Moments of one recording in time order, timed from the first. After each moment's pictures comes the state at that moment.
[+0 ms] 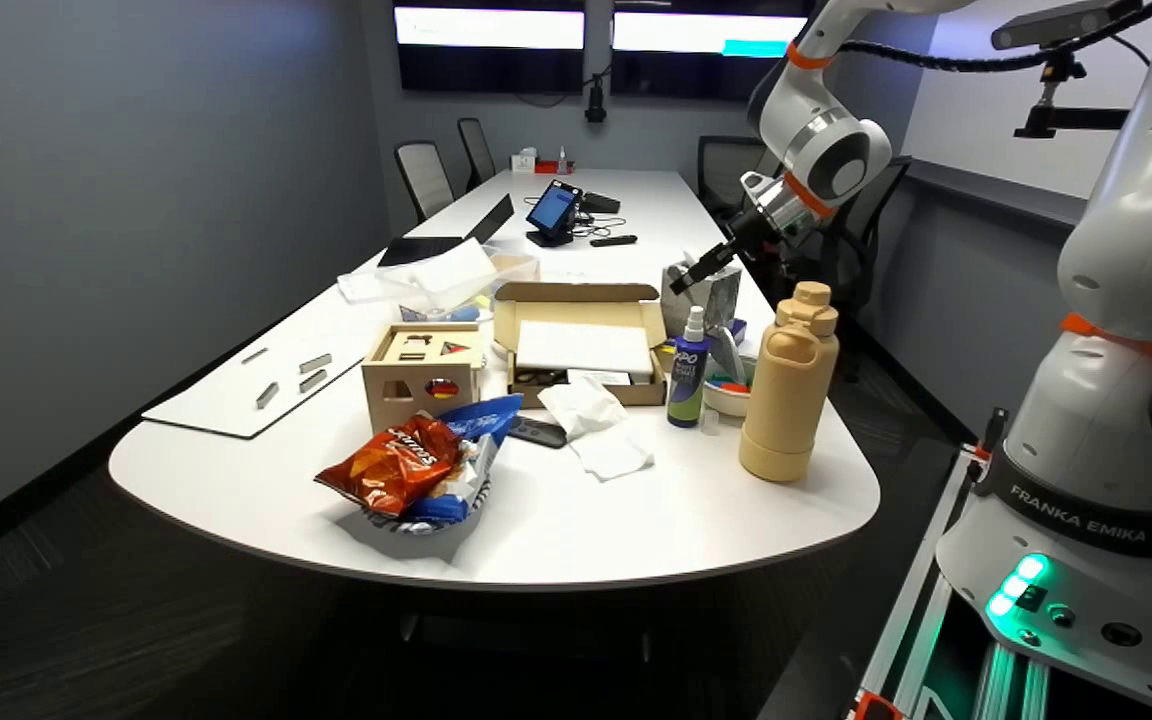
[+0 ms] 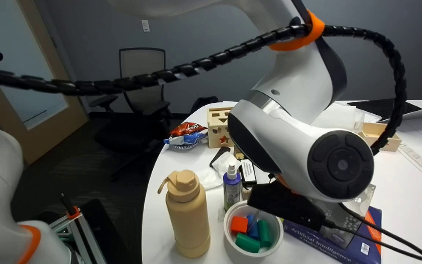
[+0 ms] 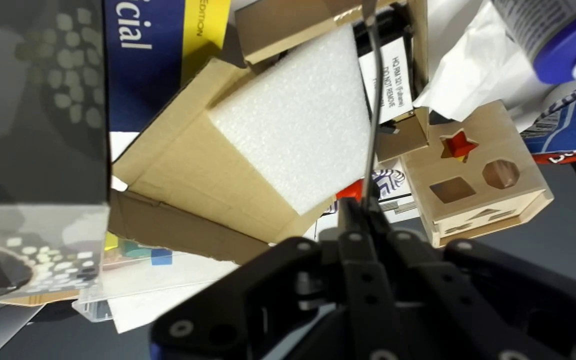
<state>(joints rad) -0.26 0.10 -0.28 -2.43 1.35 2.33 -2.01</state>
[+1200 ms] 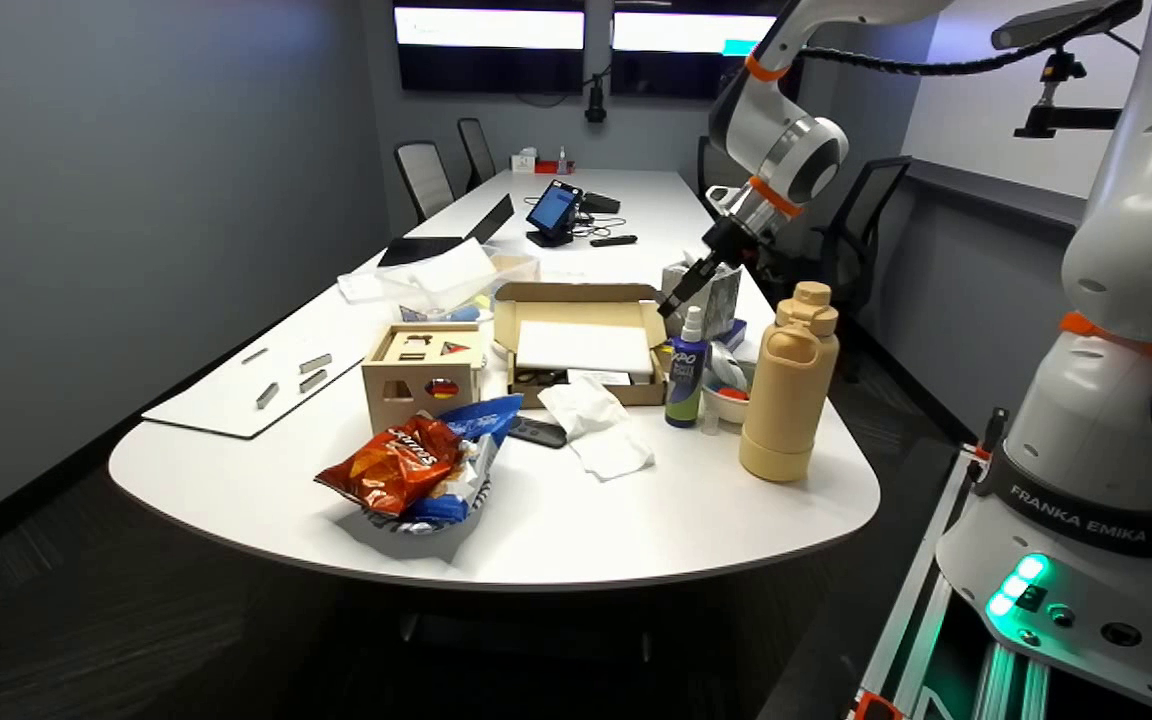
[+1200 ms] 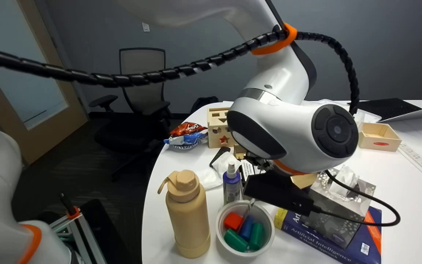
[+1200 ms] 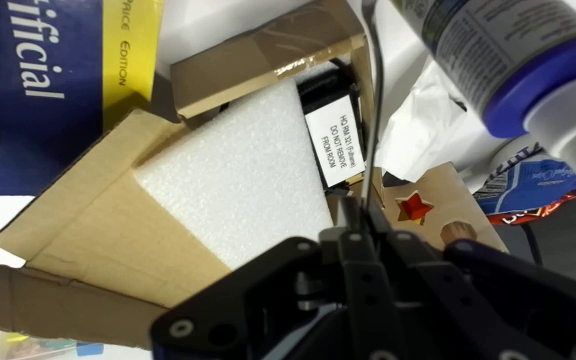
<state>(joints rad) -0.23 0.15 -0.21 -2.40 1.13 2.34 -1.83</state>
